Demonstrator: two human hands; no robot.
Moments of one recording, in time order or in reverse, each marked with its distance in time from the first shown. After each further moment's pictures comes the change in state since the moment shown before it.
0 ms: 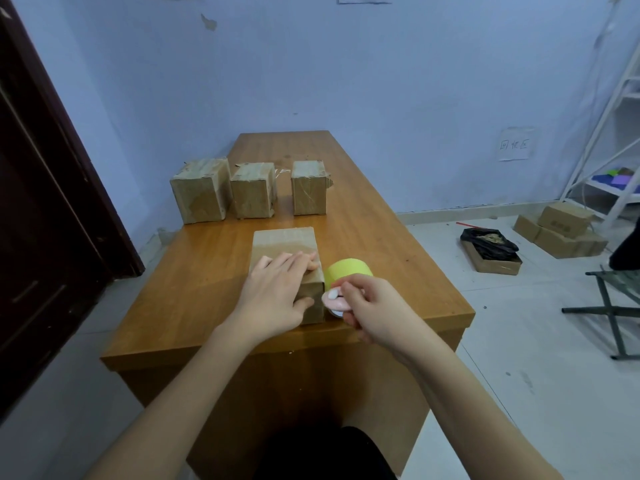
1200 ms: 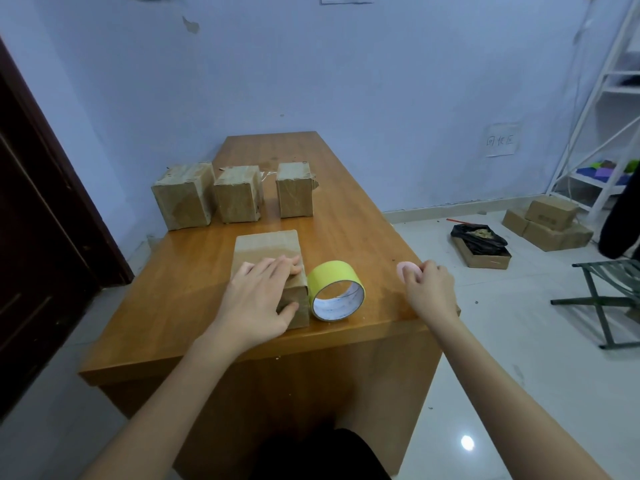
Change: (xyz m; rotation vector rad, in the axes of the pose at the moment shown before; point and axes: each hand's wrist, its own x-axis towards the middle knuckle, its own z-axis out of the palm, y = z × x) left_hand -0.001 -0.001 0.003 0.036 0.024 0.016; right_hand 0.063 0.087 -0.078 -0.500 0.554 0.145
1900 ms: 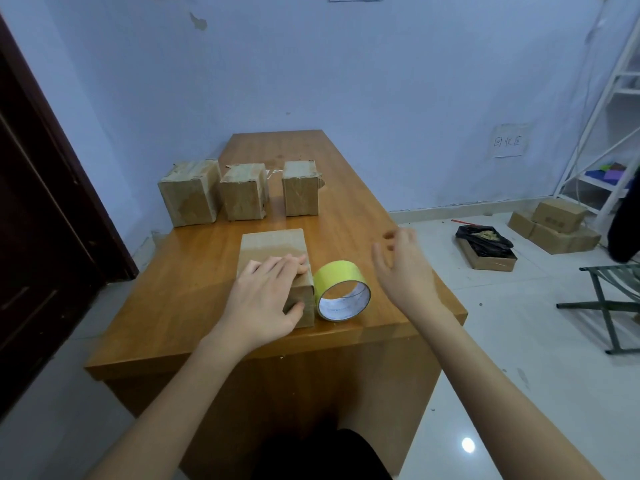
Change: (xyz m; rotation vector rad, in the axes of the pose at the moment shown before) left_hand -0.001 0.000 -0.001 0.008 0.016 0.008; right_hand -0.014 -0.058 -0.001 0.089 0.101 -0.422
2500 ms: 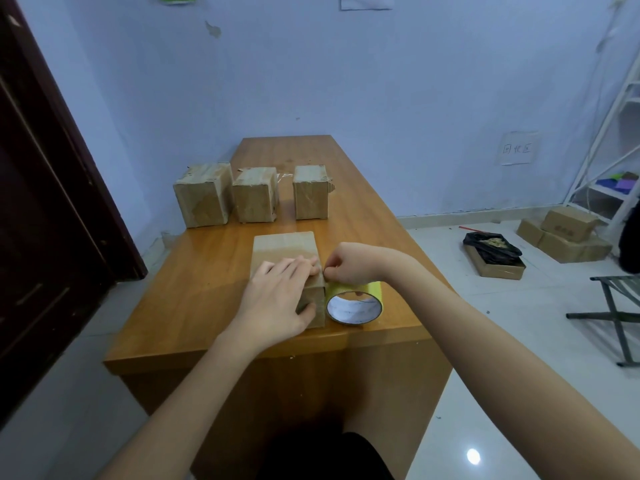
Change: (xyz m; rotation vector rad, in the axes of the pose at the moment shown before) left_hand -0.001 0.002 -0.002 0.033 0.008 -0.008; right_hand 0.037 -0.071 0.009 -0.201 -0.941 -0.196
